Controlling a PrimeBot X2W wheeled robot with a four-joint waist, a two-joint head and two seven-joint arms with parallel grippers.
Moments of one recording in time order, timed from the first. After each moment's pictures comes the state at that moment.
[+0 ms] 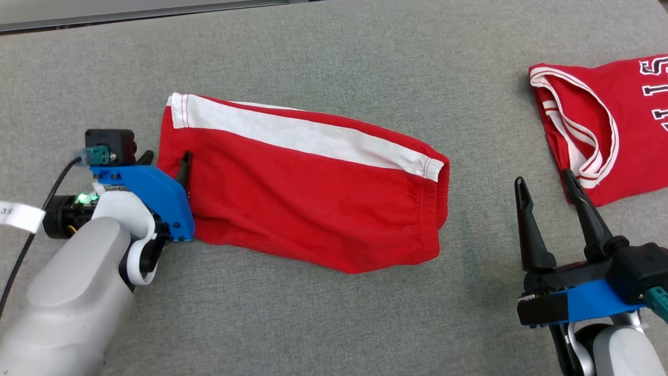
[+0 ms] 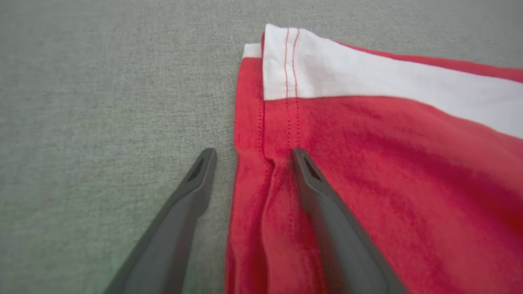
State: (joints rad) left arm -0.74 0.44 -0.78 0.67 -0.91 0.10 0.13; right arm -0.13 -0.05 -0.02 -0.07 0.05 0.13 -0.14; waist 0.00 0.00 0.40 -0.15
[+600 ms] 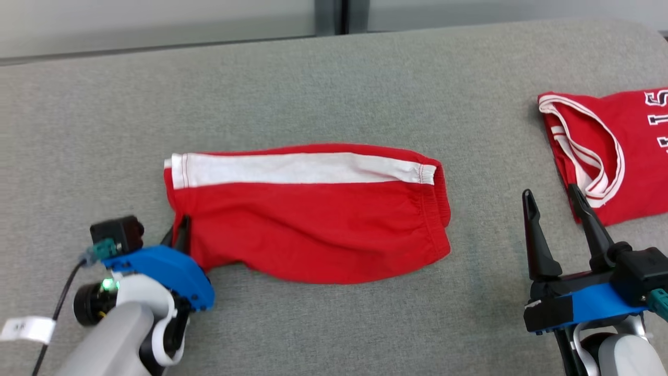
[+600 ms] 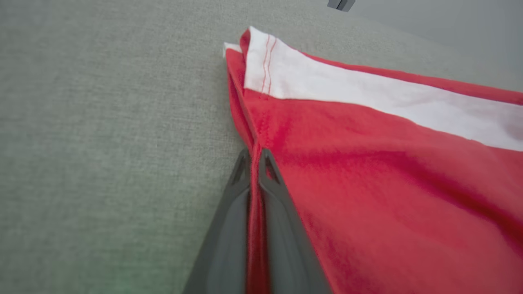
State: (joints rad) left arm -0.45 0.44 -0.69 0.46 -1.00 0.22 -0.05; right arm -0.11 -0.05 -0.05 -0.03 0.07 0.13 -0.12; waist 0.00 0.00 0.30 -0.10
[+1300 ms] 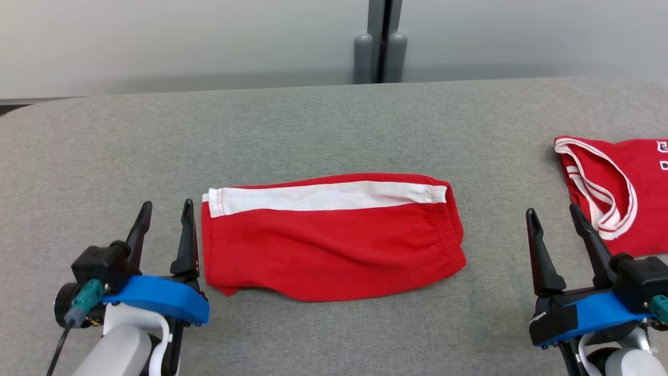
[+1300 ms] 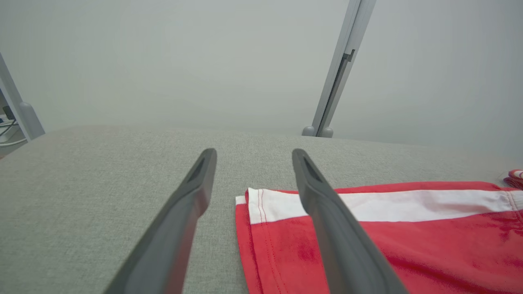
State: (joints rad) left arm -0.30 0.44 -0.54 0.27 -0.74 0.20 -0.26; right arm -0.07 -0.05 -0.07 -0.03 0.09 0.13 -0.05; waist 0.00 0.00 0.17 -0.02
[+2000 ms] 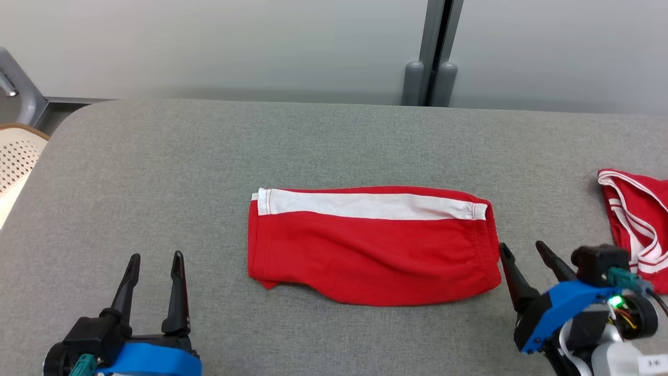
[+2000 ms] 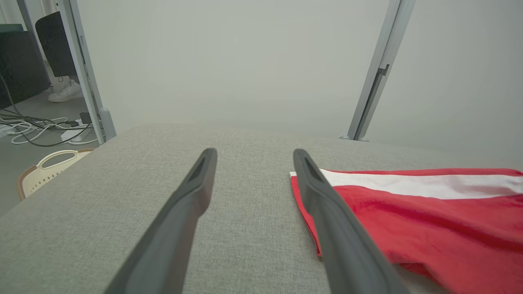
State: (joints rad) left arm 0.00 0.24 -0.18 0.15 -0.38 0.02 -0.26; right arm -0.09 -0.05 -0.06 0.11 0.16 0.13 0.22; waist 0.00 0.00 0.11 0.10
